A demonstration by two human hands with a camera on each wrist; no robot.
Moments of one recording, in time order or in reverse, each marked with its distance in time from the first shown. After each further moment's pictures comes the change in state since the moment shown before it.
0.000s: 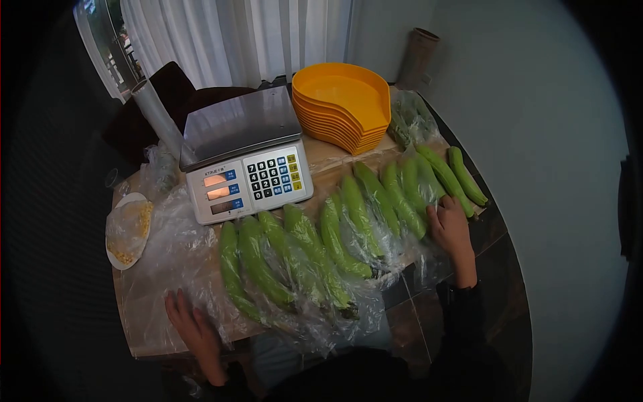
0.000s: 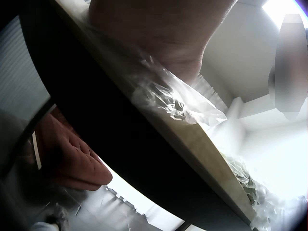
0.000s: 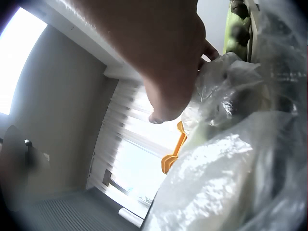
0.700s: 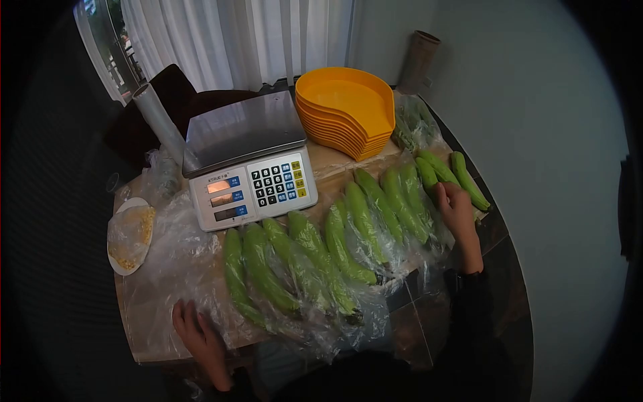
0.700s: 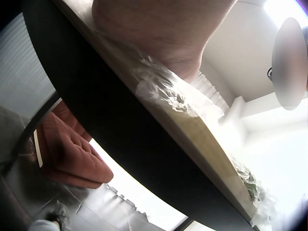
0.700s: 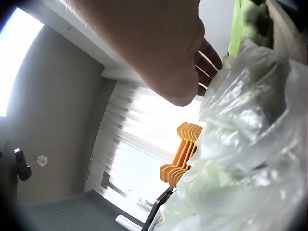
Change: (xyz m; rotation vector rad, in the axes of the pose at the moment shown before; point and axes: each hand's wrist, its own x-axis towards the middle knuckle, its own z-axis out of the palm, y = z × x) left_hand -0.005 -0.004 0.004 -0.086 0.046 -0.023; right_hand 0.056 0.009 -0.008 0.308 -0.195 0.291
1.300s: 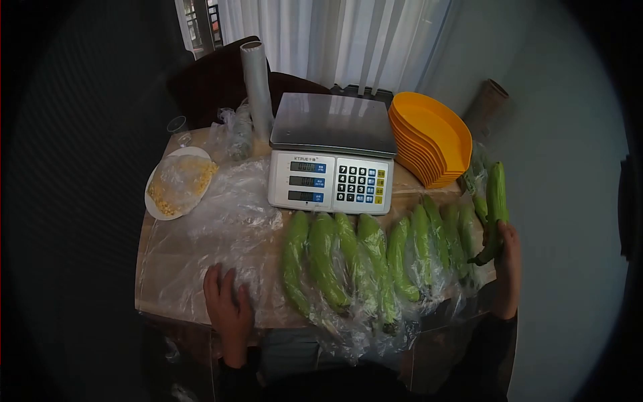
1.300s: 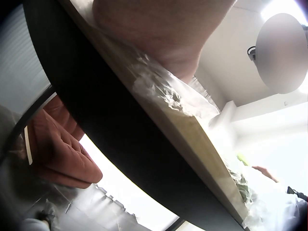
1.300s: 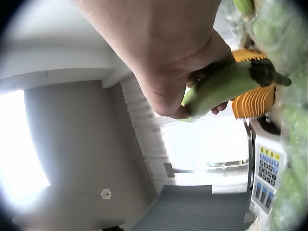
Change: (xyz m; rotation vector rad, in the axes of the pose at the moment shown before) left_hand 0.004 0.014 -0.005 0.046 0.052 0.009; right_hand 0.000 -0.048 -0.029 0.836 -0.127 0.002
